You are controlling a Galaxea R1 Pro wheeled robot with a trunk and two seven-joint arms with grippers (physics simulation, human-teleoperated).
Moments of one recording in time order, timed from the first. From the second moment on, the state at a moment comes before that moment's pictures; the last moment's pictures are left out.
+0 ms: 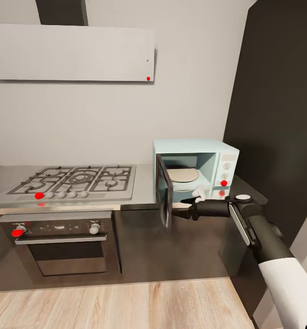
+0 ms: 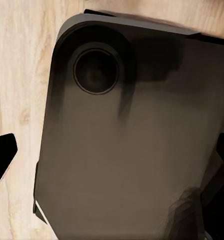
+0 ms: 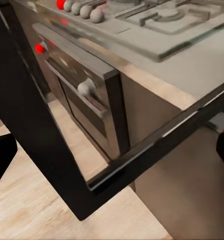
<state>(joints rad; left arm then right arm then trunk) 0.00 -0.02 0.16 -0.02 0.05 -0.08 -0.01 -0.77 -0.18 0.13 -1.23 0.01 0.66 1.12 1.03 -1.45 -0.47</state>
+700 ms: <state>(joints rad) 0.00 -0.01 0.16 -0.02 0.05 -0.08 -0.01 -0.77 -0.16 0.12 -1.20 0.00 0.67 1.13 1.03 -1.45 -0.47</state>
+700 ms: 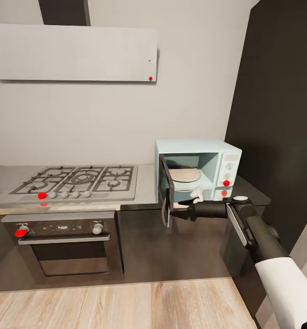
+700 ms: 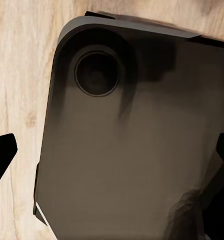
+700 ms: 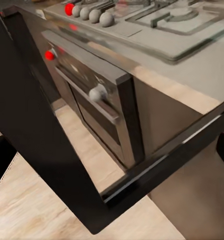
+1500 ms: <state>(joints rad) 0.00 -0.01 0.16 -0.02 0.05 -0.08 -0.01 -0.77 -0.20 -0.03 -1.17 -0.01 0.67 1.24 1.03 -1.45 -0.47</state>
